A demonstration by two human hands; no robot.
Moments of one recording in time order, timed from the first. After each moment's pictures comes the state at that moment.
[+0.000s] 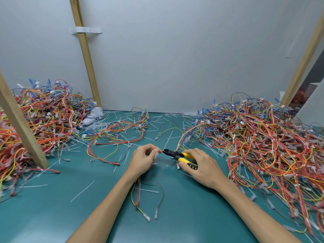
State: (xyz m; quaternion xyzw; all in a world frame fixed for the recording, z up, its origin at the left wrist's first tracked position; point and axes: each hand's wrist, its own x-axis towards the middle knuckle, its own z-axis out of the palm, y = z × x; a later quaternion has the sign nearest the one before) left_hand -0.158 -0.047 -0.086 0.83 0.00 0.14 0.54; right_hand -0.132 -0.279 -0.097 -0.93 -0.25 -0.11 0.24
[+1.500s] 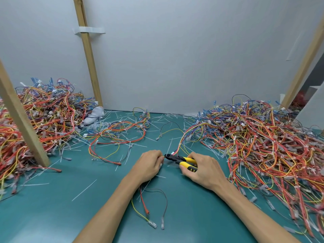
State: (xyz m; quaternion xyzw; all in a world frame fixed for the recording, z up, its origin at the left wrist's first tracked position) left_hand -0.156 -0.044 -0.099 0.95 -0.12 0.11 0.28; right_hand -0.138 -0.274 -0.094 -0.94 -0.24 -0.16 0.18
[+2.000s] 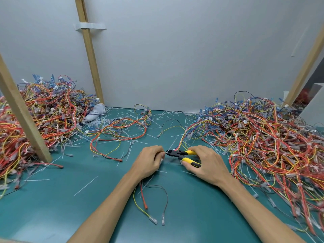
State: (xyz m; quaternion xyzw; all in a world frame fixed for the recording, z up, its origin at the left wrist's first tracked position) left_hand -0.159 -0.045 -0.096 0.92 -0.14 0.17 0.32; right_hand -0.131 -0.283 -0.093 -0.92 -0.28 -0.19 0.18
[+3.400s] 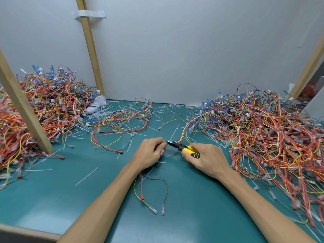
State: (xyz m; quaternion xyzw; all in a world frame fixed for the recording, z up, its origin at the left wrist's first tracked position) left_hand -0.157 -0.045 -0.098 0.91 -0.11 0.15 0.36; right_hand -0.134 -0.279 -0.092 -0.94 -0.26 -0.17 0.14
